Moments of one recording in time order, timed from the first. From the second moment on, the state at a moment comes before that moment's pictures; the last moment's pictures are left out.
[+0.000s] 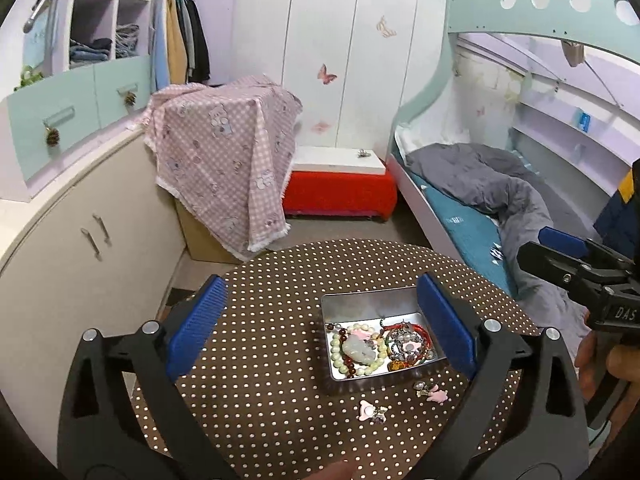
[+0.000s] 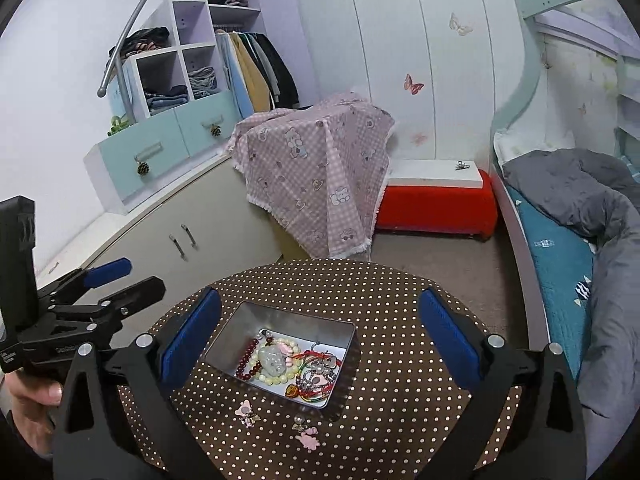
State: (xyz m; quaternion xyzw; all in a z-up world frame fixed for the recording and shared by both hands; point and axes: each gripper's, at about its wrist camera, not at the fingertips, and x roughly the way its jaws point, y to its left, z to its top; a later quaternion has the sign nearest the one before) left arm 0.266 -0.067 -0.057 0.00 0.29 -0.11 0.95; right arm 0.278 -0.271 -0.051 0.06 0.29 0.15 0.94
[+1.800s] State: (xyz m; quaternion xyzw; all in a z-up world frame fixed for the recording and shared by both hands) left arm 0.200 -0.082 -0.154 0.06 0.35 -0.09 0.93; right arm 0.192 -0.280 -0.132 0.05 0.37 0.09 0.92
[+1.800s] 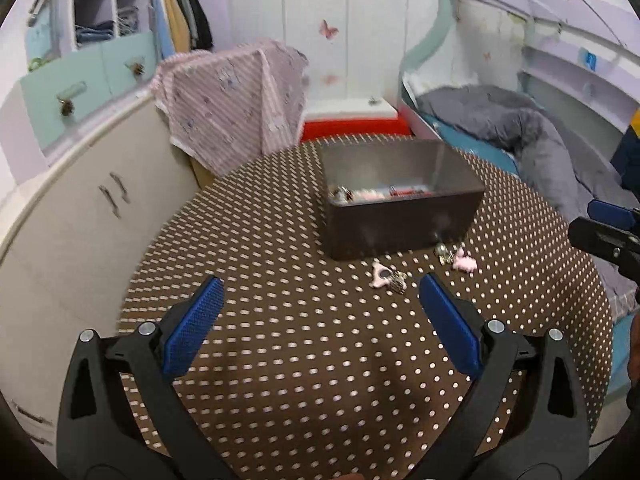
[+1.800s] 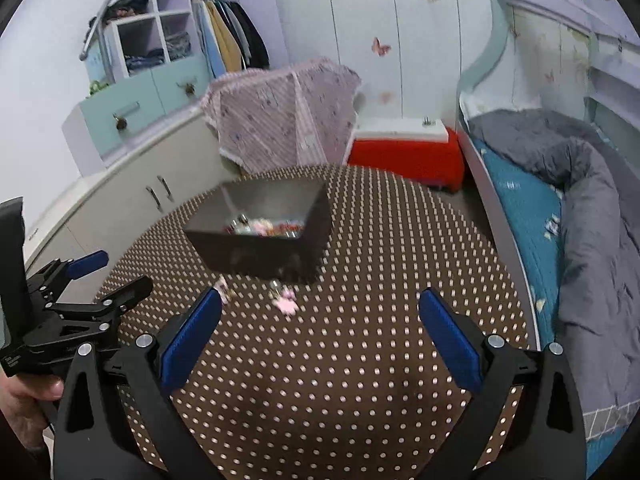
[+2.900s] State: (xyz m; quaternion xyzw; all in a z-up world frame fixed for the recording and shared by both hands) left arm 0.246 -0.082 -0.201 0.03 0.42 -0.19 0.89; right arm 0.256 -0.220 -0.195 -0.05 0.44 0.16 0.88
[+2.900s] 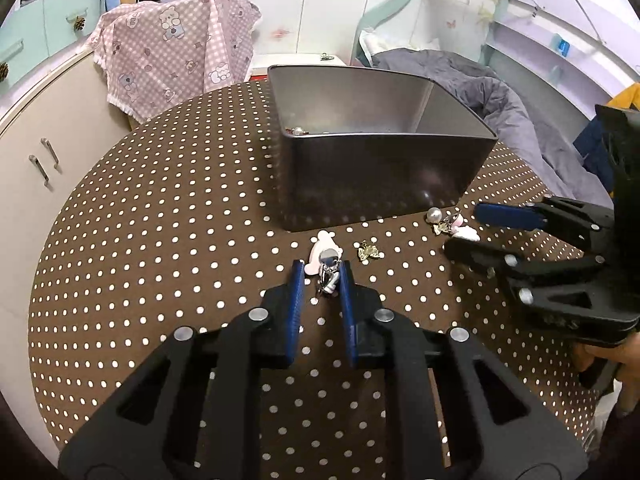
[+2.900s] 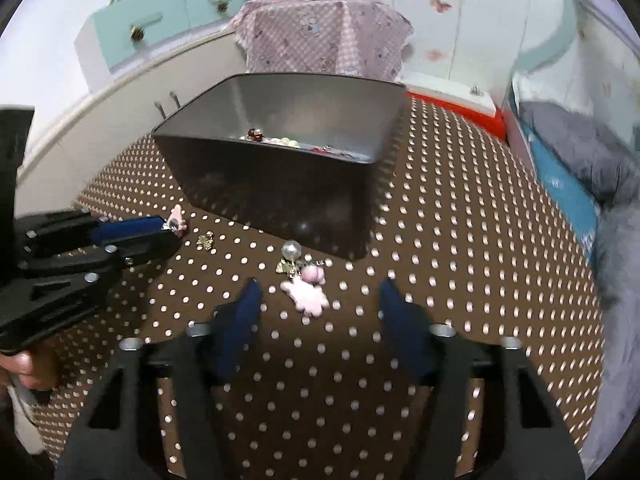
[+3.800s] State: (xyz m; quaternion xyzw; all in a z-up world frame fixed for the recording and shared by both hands) left arm 0.210 -0.050 -0.073 0.01 0.29 -0.19 0.94; right arm 0.223 -0.241 -0.032 -0.02 0.27 0.22 0.94
